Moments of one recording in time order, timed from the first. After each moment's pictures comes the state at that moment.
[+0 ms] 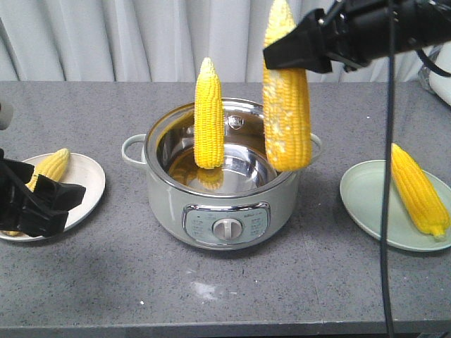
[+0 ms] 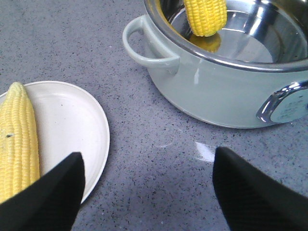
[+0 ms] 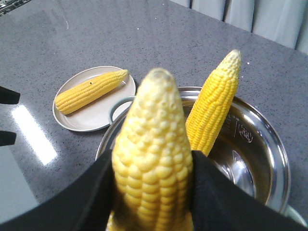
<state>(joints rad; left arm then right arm) -0.35 1.01 -0.91 -0.05 0.70 0.11 0.20 1.48 -1.60 0.80 1.04 -0.70</state>
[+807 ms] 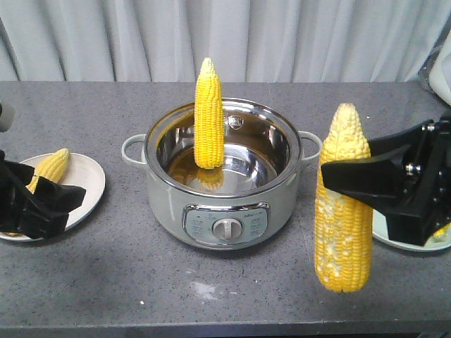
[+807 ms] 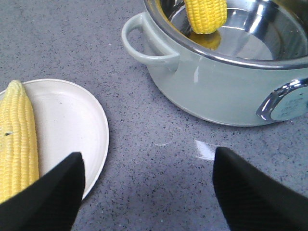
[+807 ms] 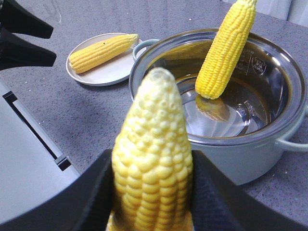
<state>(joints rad) -0.35 1.01 -0.90 -0.05 0.70 0.11 0.20 0.94 -1.00 0.80 0.91 -0.77</state>
